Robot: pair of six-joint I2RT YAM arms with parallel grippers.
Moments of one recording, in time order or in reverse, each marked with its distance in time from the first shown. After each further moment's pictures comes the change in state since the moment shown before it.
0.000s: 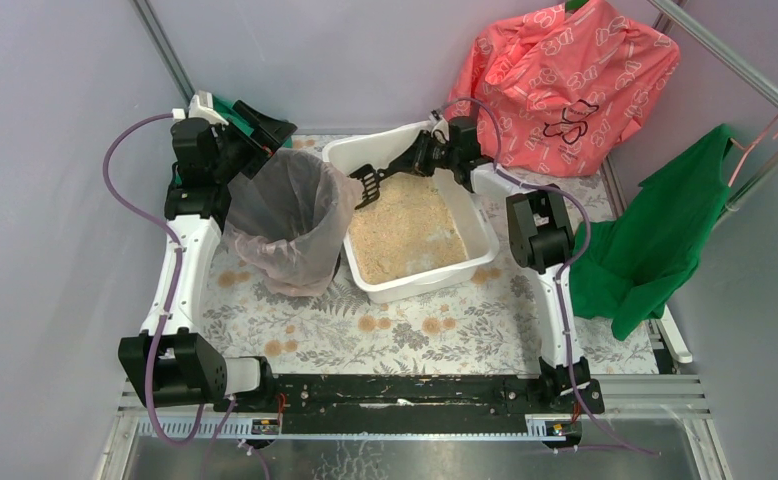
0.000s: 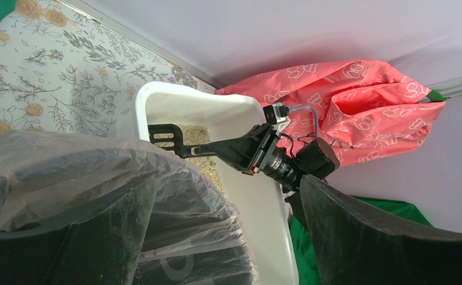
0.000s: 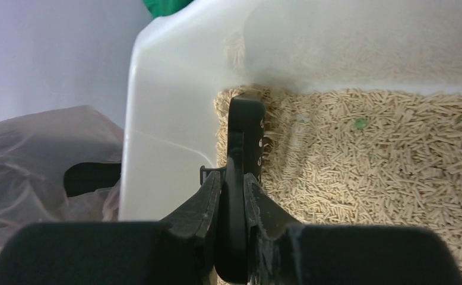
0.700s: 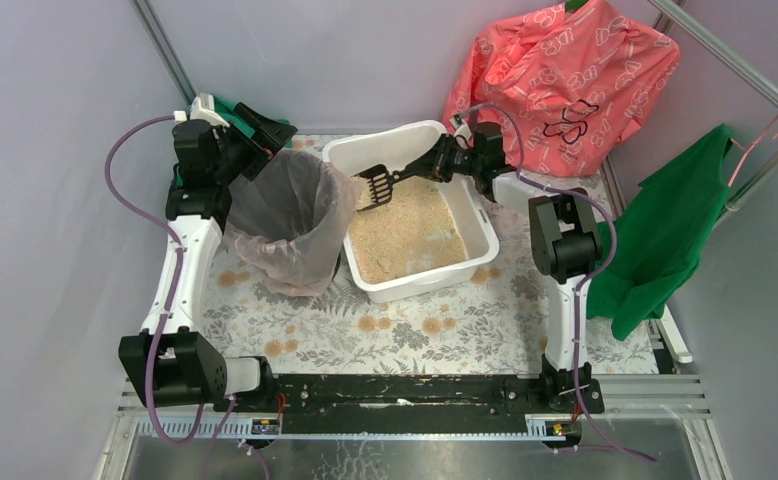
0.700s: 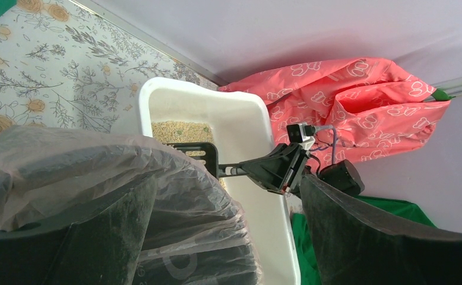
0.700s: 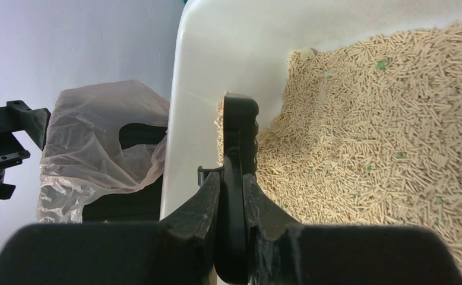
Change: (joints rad) left arm 0.000 0.000 -0.014 0.003 0.001 0.000; right arm -0.069 -0.210 -0.328 0.213 -0.101 0.122
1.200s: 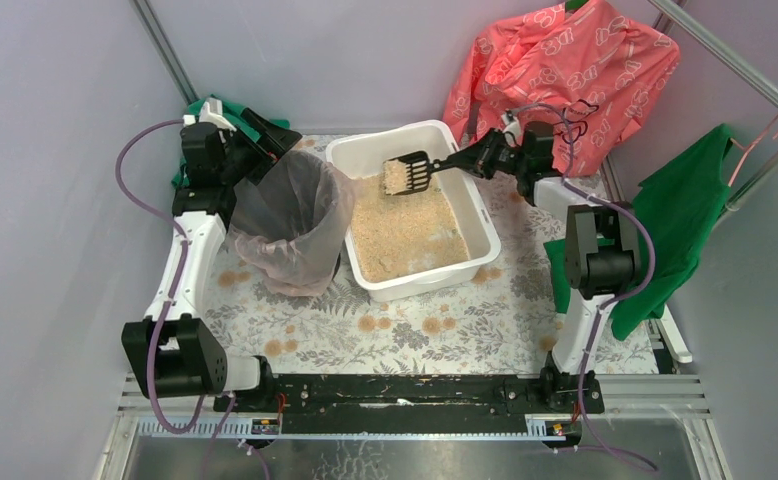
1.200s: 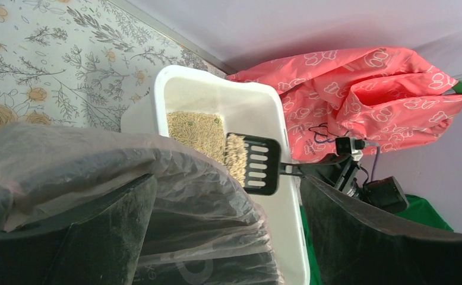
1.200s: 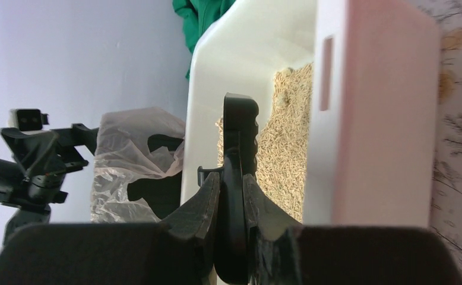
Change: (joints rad) left arm 0.000 0.032 -0.035 0.027 0.023 0.010; right arm -0.159 -0.211 -0.196 0.003 -0.018 0.023
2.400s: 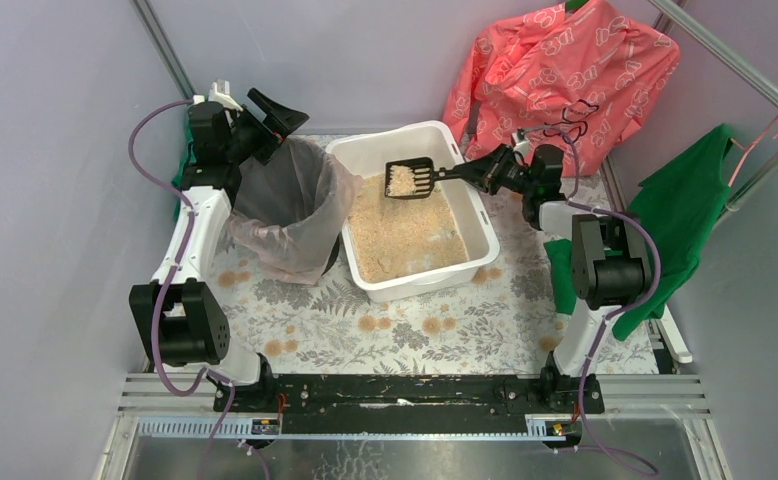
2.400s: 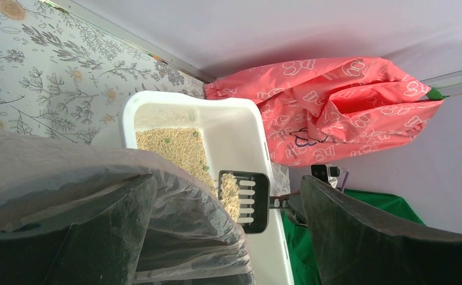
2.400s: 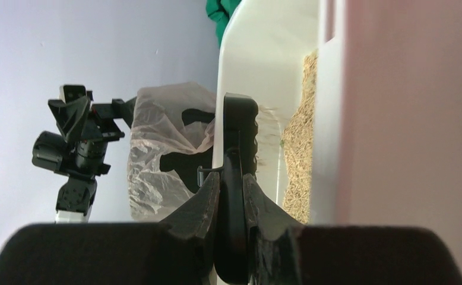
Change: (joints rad) left arm -0.010 0.179 0.143 0.071 0.061 -0.048; right arm -0.034 -0.100 -0.276 0.332 -0.017 0.245
